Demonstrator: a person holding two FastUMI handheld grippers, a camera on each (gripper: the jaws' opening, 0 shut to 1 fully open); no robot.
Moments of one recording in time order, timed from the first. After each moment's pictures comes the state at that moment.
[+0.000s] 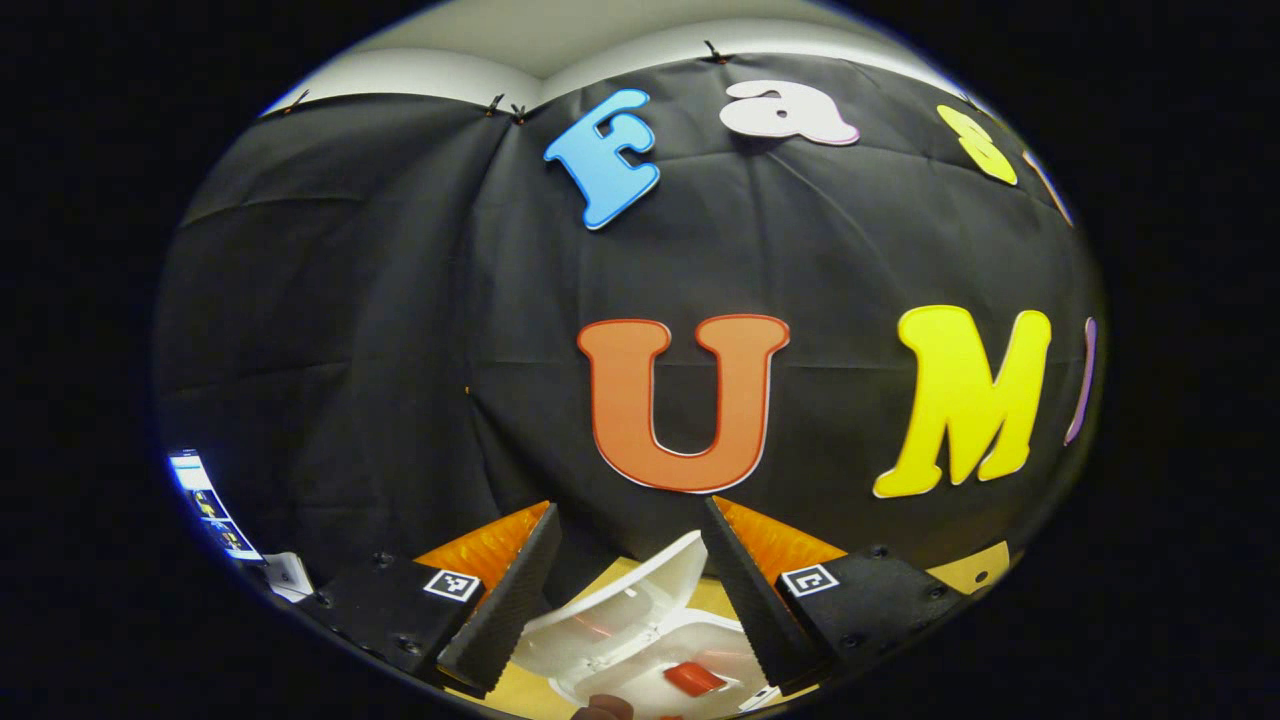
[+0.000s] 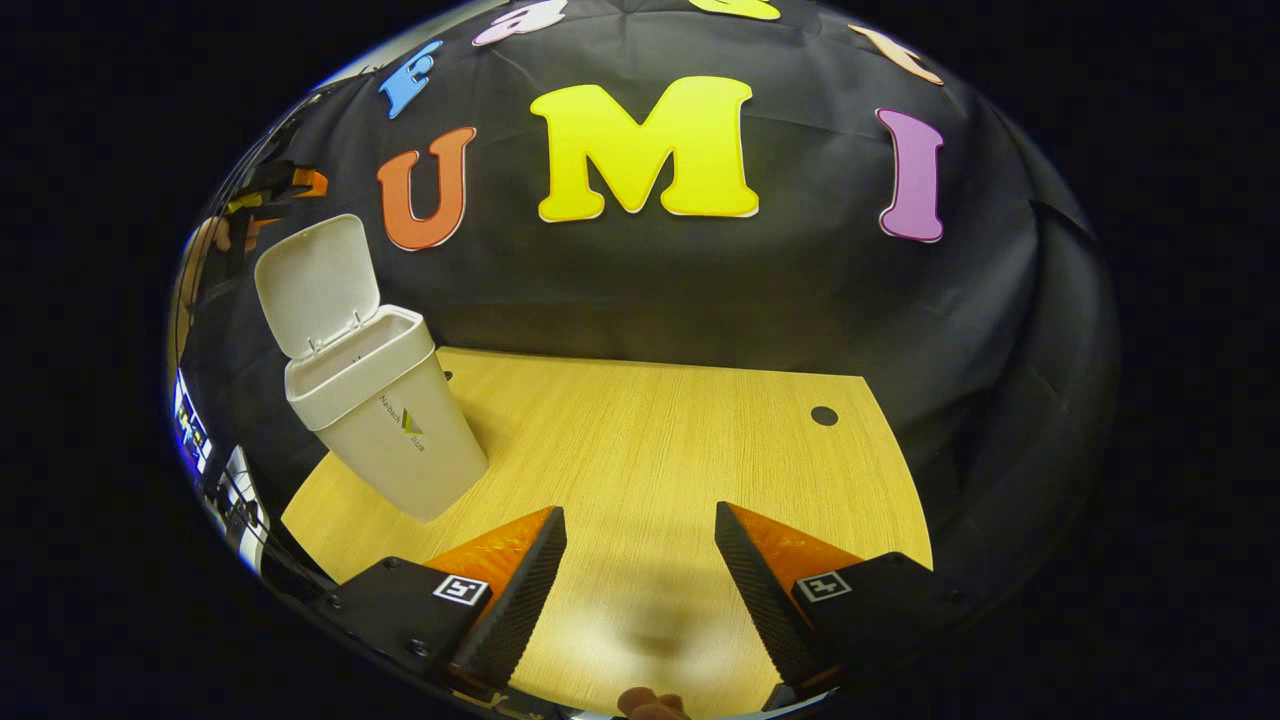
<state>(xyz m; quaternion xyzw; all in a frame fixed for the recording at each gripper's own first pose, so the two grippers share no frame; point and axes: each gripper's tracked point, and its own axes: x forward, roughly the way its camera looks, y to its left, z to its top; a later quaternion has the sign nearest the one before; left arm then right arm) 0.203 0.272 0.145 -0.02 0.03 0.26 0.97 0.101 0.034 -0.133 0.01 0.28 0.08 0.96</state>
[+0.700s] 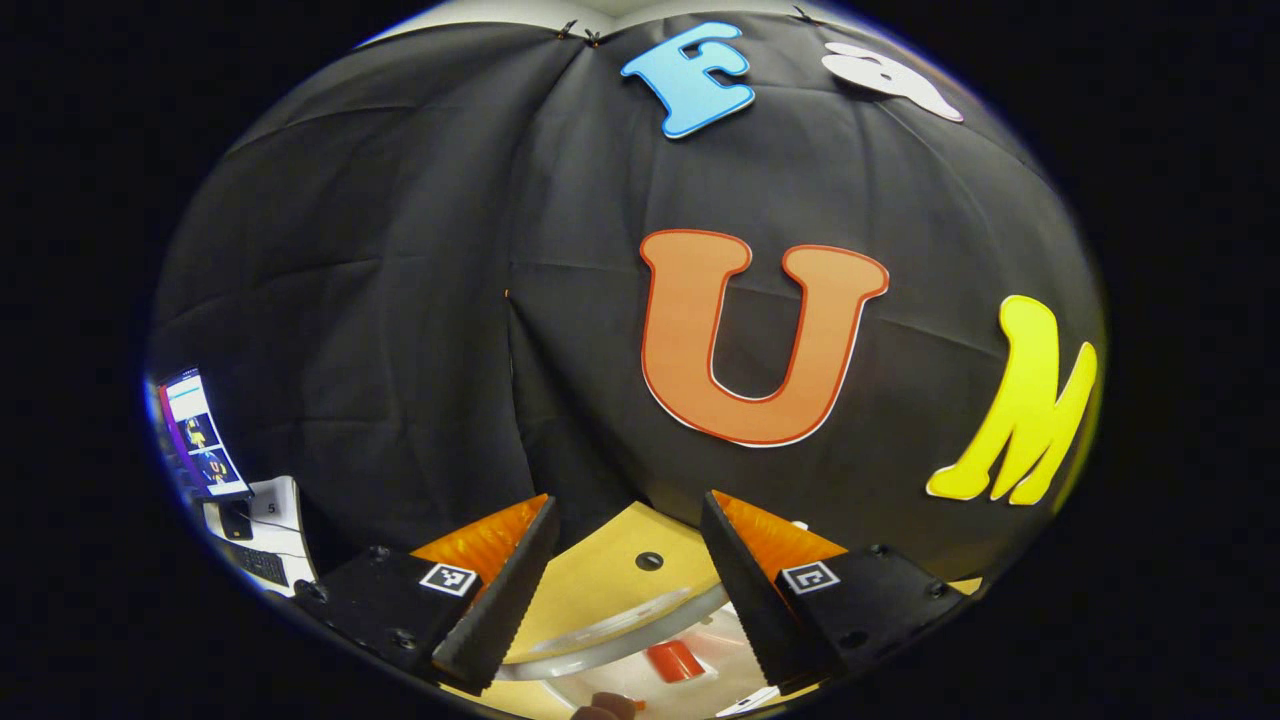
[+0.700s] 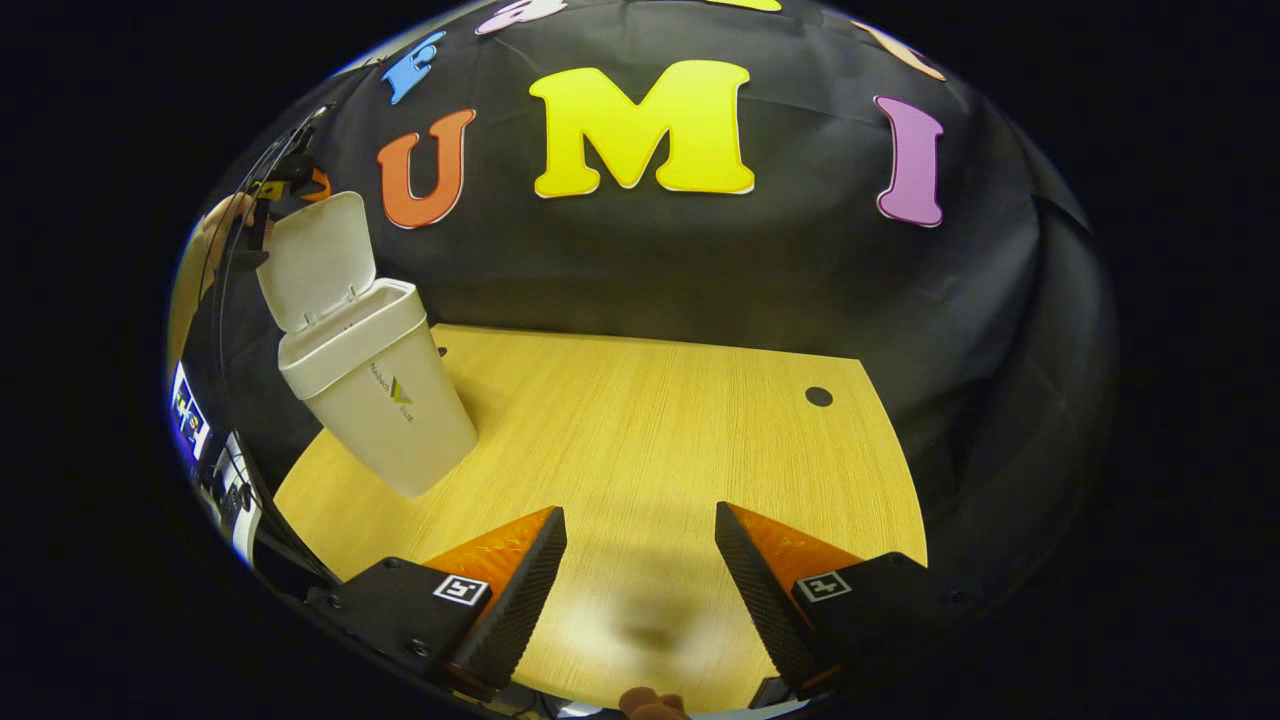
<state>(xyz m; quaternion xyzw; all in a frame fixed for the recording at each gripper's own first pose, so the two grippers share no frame) 0.217 0.273 0.083 -0.13 0.11 0.28 0.95 0.088 0.017 -0.158 0.00 0.30 0.09 0.95</state>
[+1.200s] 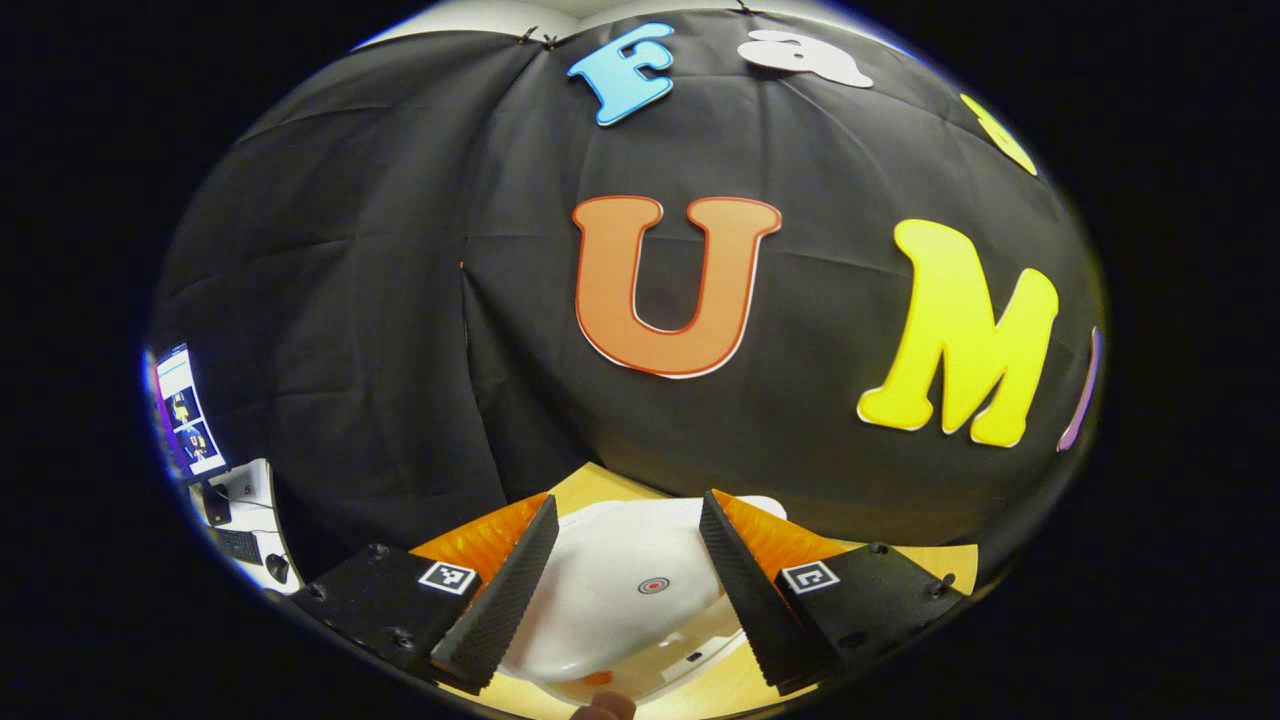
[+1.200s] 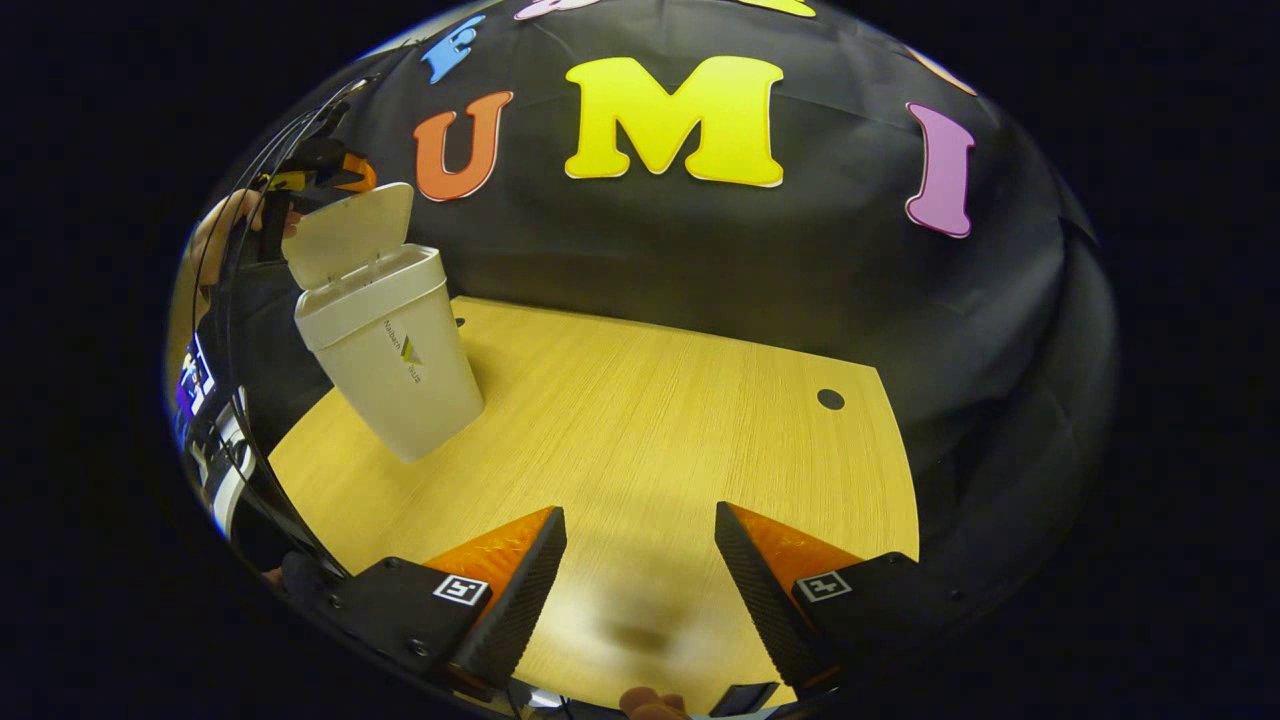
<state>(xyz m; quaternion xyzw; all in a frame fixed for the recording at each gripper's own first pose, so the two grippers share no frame) 0.191 0.167 0.016 -0.09 0.12 0.23 0.96 0.082 -0.002 -0.172 -0.05 0.30 0.13 0.94</state>
